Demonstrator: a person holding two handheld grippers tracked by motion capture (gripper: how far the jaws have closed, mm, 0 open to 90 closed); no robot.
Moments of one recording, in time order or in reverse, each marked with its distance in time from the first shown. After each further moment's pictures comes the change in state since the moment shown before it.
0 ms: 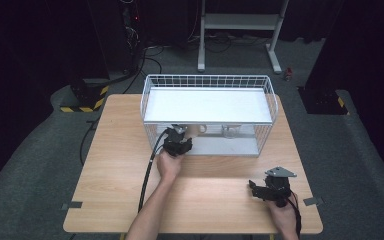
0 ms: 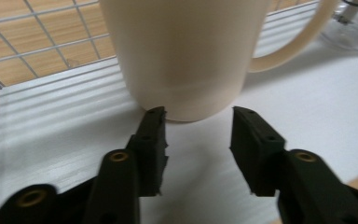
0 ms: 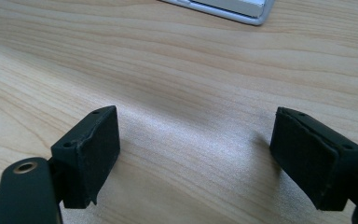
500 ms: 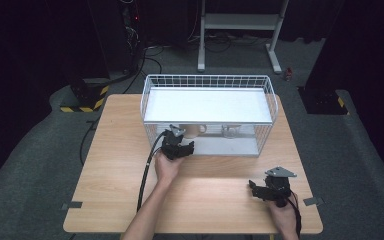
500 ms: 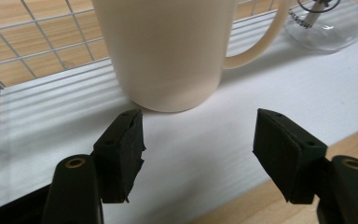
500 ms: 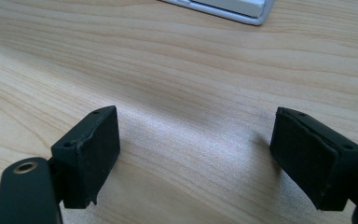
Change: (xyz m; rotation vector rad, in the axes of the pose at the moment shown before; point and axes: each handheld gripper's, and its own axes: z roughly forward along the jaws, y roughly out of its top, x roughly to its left) left arm -0.004 -0.005 -0.019 -0.031 -0.055 -0.044; right arm 0.000 0.000 0.000 0.000 0.000 0.000
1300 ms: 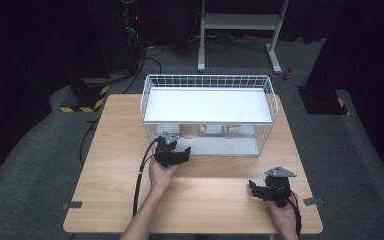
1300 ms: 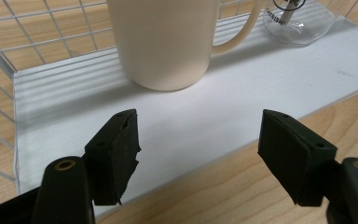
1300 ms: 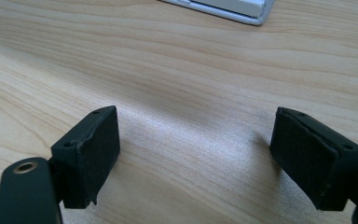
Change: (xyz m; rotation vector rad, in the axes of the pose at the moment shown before) left arm 0.006 -0.018 -0.031 -0.036 -0.025 0.003; right arm 0.000 0.000 0.000 0.001 0.000 0.003
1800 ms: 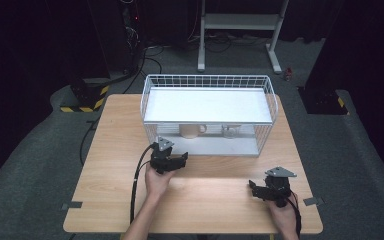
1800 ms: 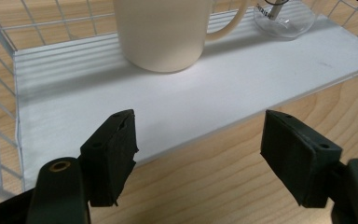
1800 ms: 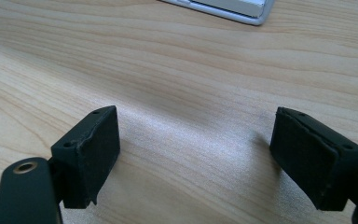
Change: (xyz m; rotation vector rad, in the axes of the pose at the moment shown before) left arm 0.002 -0.017 -0.016 -0.017 -0.035 -0.034; right arm 0.000 0.000 0.000 0.000 0.000 0.000
